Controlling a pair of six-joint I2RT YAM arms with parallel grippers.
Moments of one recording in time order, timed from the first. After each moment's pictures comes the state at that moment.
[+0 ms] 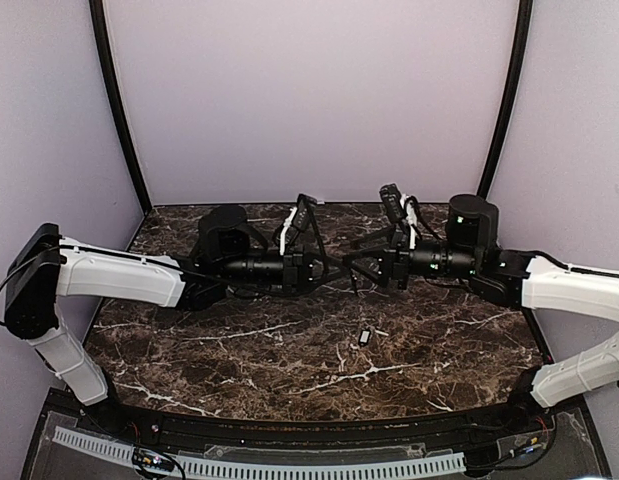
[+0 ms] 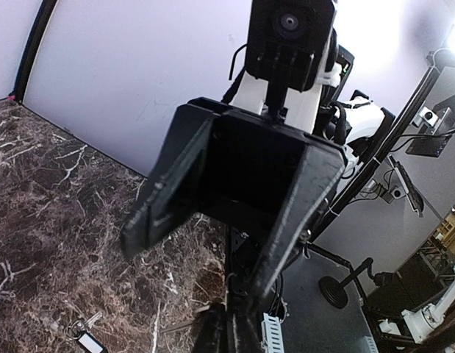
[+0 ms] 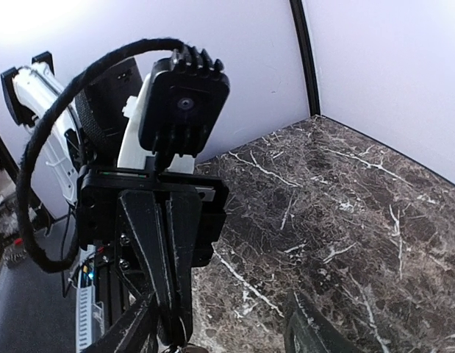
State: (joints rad) left arm -0.92 1.63 0.98 0.62 0.65 -0.53; right arm 0.81 1.20 0.80 0.22 -0.50 0.19
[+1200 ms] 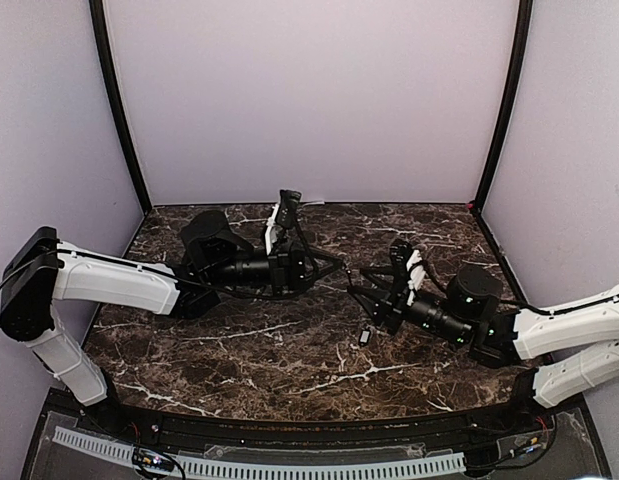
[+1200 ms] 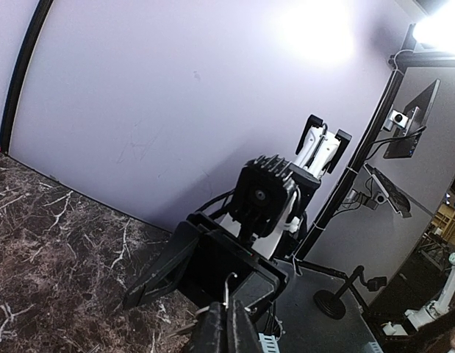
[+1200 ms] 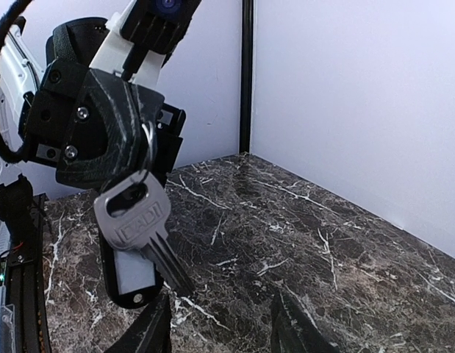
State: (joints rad) left arm -0.92 1.60 0.90 0.86 0.66 -0.55; right arm 1.05 1.16 0.42 0.74 0.03 -0.02
